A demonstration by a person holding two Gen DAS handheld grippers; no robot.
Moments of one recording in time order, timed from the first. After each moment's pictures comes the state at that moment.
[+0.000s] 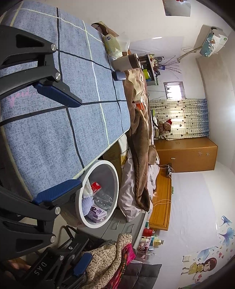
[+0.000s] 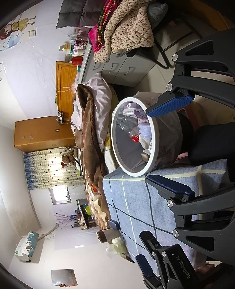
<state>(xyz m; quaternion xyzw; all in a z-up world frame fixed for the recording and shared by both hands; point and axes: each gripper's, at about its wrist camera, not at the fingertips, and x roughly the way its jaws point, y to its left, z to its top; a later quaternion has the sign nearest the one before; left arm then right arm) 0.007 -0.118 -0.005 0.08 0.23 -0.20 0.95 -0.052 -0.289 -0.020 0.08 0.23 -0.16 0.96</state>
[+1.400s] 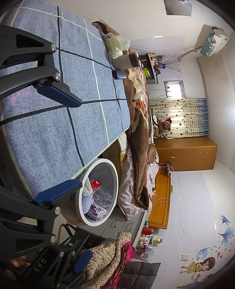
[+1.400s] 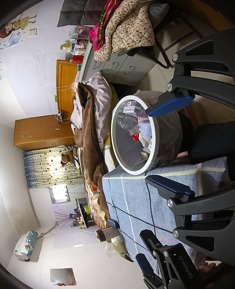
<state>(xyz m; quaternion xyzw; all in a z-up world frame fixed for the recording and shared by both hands) 0.000 -0.119 -0.002 0.07 0.23 -0.21 0.95 -0.051 -0.288 -0.018 0.08 0.23 -0.15 0.96</state>
